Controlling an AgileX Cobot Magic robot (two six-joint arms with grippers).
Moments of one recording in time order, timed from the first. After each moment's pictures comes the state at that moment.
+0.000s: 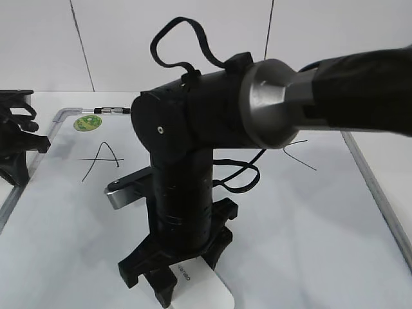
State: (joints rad) left arm -0.05 2.01 -1.34 -0.04 0.92 0.01; right arm 0.89 2.07 -1.52 0.13 1.19 0.13
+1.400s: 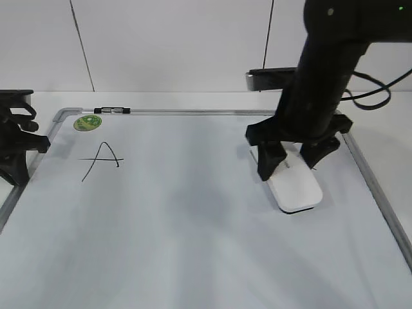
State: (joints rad) left arm -0.05 2.01 -1.34 -0.04 0.93 0.01; right arm 0.41 1.91 -1.50 0.12 1.17 0.04
